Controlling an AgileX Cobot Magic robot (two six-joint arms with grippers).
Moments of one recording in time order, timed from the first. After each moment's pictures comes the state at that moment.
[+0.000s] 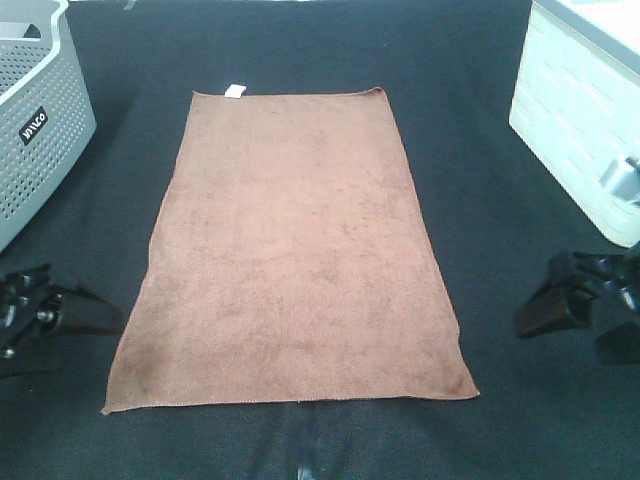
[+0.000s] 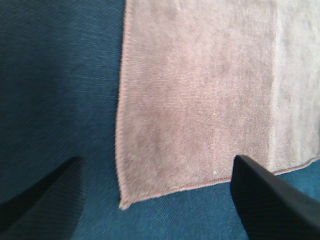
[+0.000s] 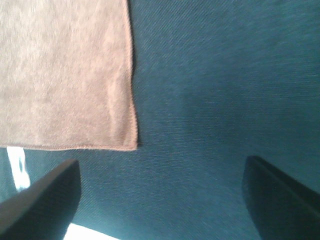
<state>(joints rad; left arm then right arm) 0.00 1.59 -0.45 -1.42 0.51 1.03 -0.02 1.42 -0.52 0.67 0.60 -0.49</state>
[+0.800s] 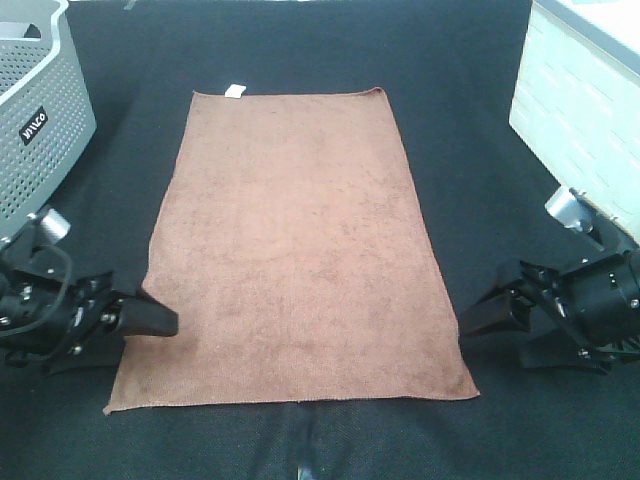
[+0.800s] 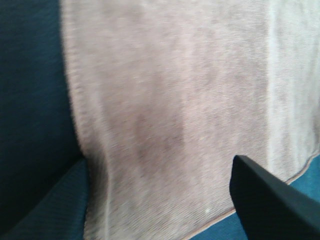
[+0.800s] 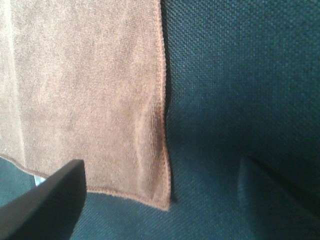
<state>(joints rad) -0.09 1.87 -0.56 -1.67 0.57 1.33 -0.02 1.73 -0.53 1.21 0.56 -1.03</state>
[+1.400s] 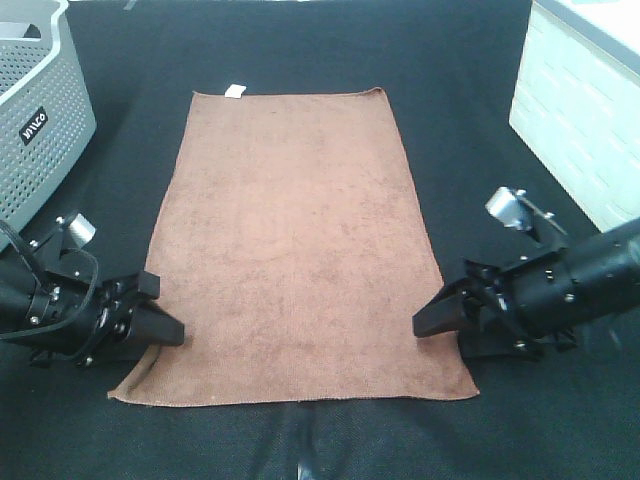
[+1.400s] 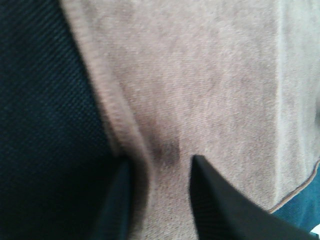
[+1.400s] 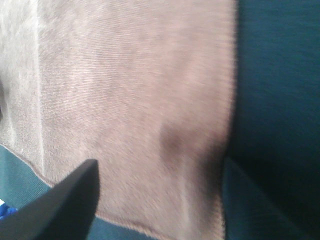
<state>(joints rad) -0.14 1.93 -0.59 -1.71 0.57 1.33 0.11 1.86 -0.62 1.34 0.56 -1.11</state>
